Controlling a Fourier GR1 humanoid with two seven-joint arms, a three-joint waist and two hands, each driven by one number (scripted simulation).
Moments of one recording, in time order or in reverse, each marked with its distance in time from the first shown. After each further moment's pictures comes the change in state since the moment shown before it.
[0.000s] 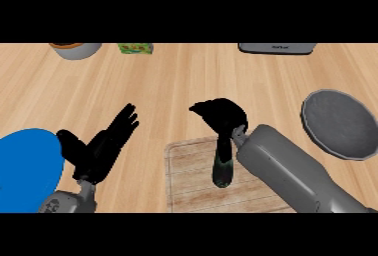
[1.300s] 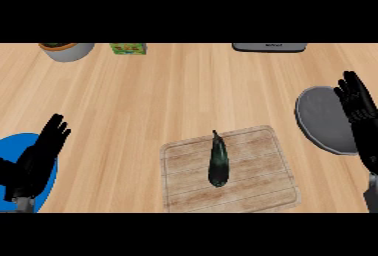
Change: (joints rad) left arm 0.138 0.194 0.225 0.119 0.011 0.005 -0.211; right arm 0.671 -0.188 -0.734 -0.565 -0.659 -0.444 -0.310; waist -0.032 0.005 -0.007
